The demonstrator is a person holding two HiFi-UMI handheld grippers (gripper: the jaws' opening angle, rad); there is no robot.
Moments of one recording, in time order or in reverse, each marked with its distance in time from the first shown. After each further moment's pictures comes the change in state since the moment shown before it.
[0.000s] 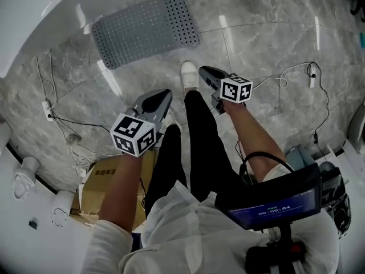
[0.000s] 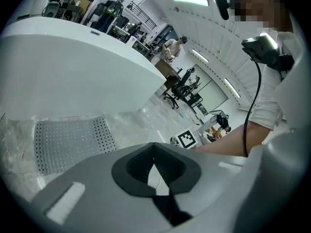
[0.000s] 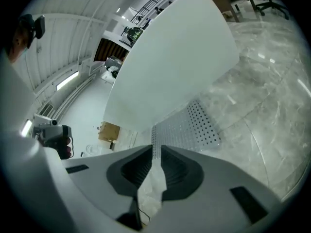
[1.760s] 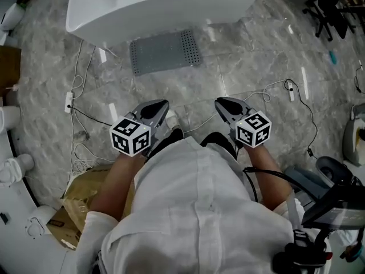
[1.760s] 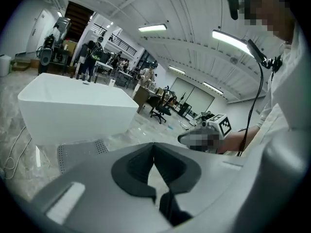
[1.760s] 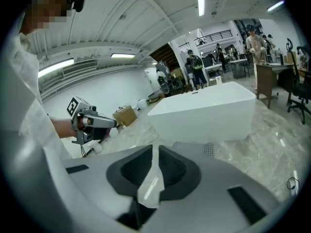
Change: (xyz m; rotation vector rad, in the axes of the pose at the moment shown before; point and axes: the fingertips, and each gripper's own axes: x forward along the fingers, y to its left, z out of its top) left arm -0.326 -0.275 -0.096 0.232 -0.244 0.027; right arm -0.352 0.396 -0.130 -0.643 -0.131 -0.018
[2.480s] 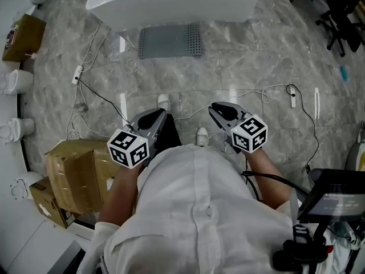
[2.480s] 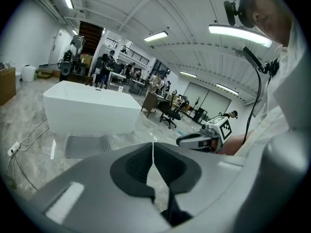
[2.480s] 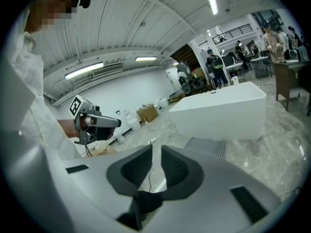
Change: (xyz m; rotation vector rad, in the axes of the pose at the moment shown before) left arm 0.008 -0.223 -0.099 -0.039 -0.112 0.219; right arm -0.177 0.021 -0.108 -0.121 -0.005 0.254
